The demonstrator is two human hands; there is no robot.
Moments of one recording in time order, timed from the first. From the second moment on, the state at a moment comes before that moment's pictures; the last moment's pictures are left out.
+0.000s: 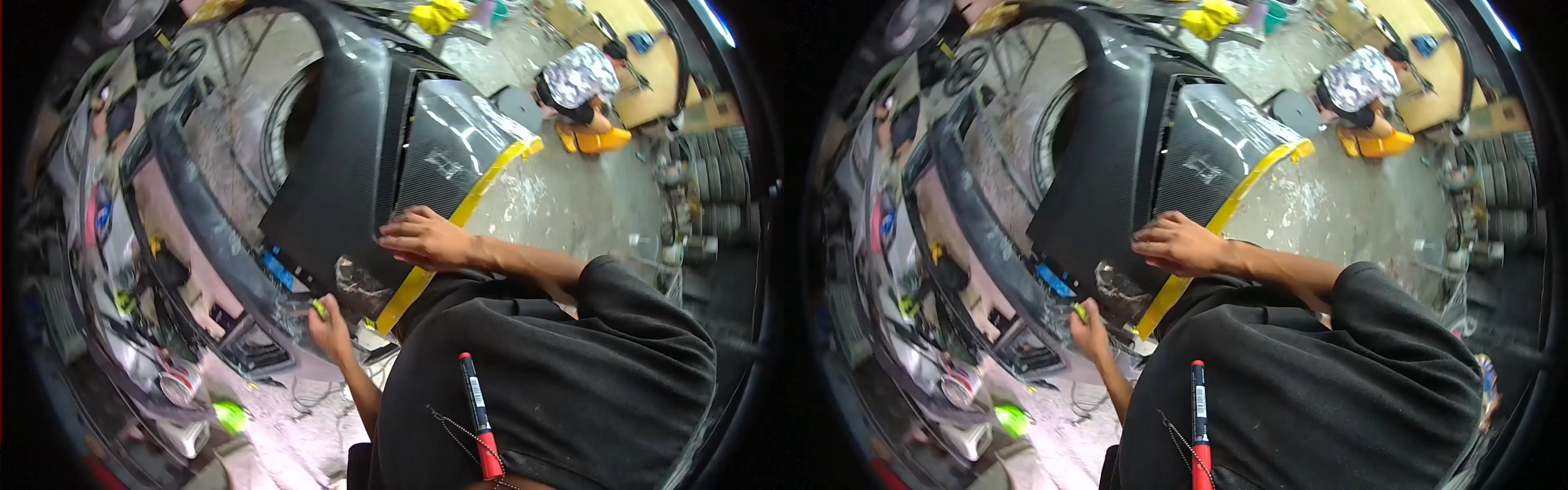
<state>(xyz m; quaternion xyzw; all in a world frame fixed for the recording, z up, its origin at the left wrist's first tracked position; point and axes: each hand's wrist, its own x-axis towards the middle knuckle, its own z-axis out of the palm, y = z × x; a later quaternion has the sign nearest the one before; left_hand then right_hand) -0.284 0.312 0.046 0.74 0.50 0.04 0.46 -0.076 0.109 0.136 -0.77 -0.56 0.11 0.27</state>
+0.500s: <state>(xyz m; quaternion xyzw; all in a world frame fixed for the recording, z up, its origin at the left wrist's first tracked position) -0.139 0.084 0.165 0.88 -0.05 -0.13 0.46 -0.113 -0.079 0.149 -0.46 0.02 0.37 0.81</state>
